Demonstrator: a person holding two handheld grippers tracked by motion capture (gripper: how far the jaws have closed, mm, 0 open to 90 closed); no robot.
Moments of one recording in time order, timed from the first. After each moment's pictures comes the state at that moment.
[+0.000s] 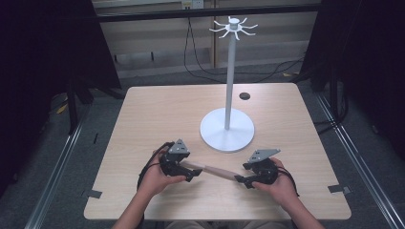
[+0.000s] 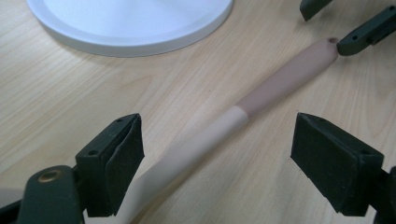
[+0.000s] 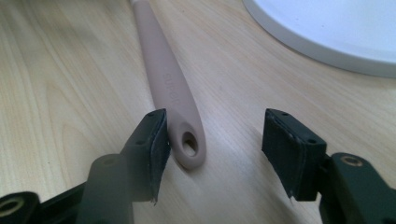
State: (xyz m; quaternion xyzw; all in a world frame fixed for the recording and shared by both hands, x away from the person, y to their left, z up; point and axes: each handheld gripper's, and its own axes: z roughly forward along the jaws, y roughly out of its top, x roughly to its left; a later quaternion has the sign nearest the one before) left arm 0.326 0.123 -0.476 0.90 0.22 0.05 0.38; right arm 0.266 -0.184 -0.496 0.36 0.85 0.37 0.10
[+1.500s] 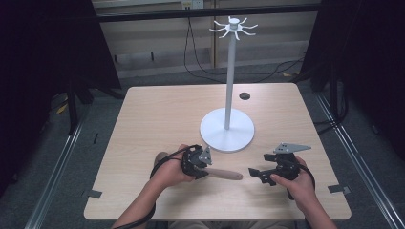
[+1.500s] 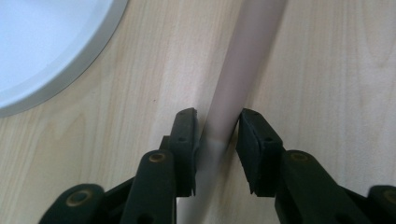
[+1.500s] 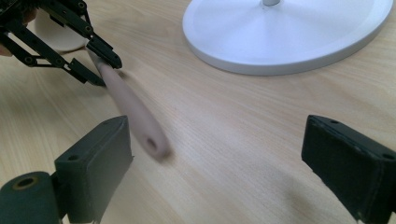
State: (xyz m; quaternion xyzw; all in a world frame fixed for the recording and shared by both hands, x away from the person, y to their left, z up) left arm 0.330 0.070 -0.473 0.97 0.02 0.06 0.22; right arm 0.262 -0.236 -0.481 0.45 0.77 0.45 0.09
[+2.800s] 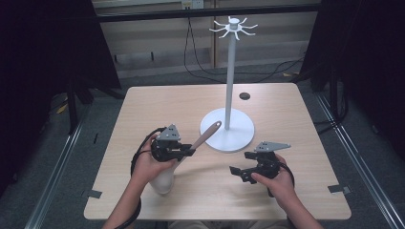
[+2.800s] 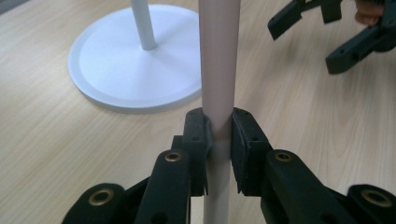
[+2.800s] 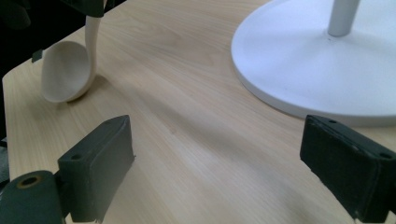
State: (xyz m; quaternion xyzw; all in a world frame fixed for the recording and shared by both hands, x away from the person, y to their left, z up) left arm 0.340 0.145 -0.417 0.88 0.18 0.07 0.44; right arm 0.274 -0.182 -0.479 0.42 0.76 0.49 0.08
